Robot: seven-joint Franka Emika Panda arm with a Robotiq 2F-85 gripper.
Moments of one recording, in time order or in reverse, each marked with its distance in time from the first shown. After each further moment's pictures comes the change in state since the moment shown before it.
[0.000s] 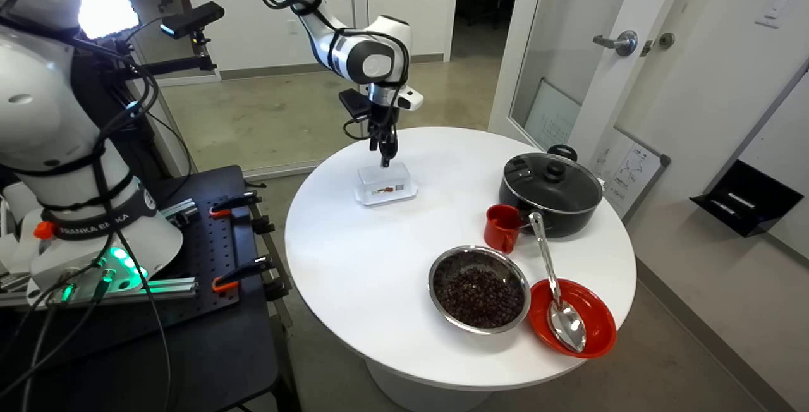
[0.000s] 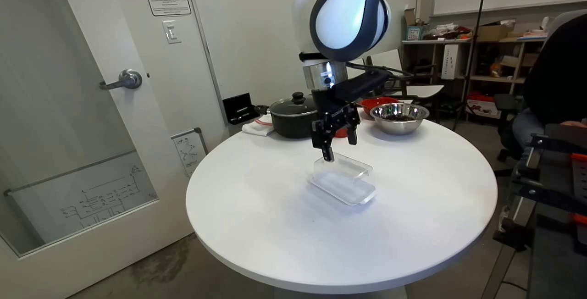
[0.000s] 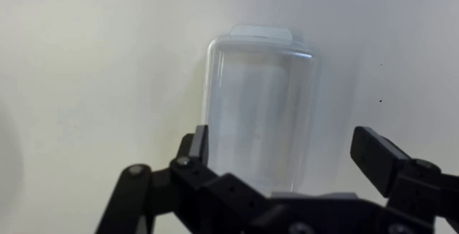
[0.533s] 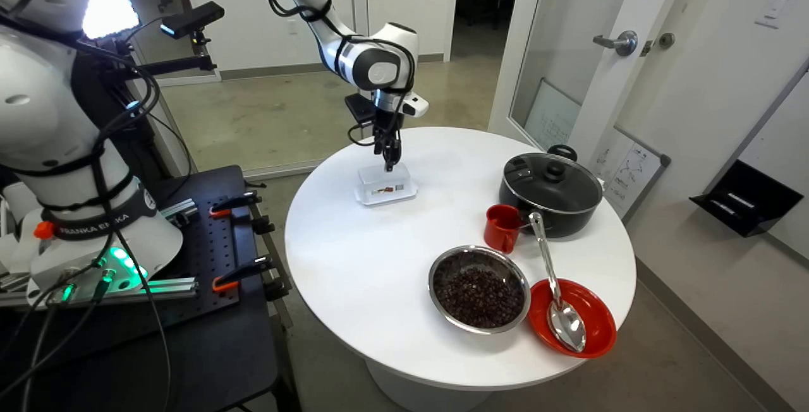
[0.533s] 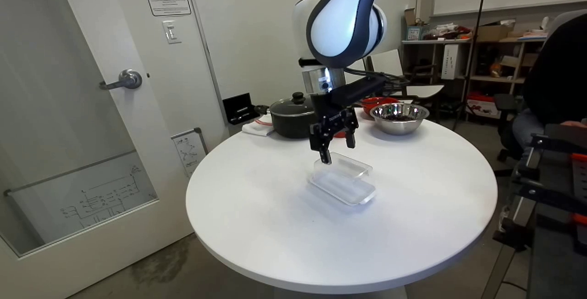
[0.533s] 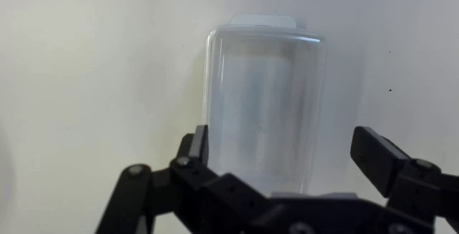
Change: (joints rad) arm -0.018 0.048 0.002 0.044 0.025 0.000 -0.007
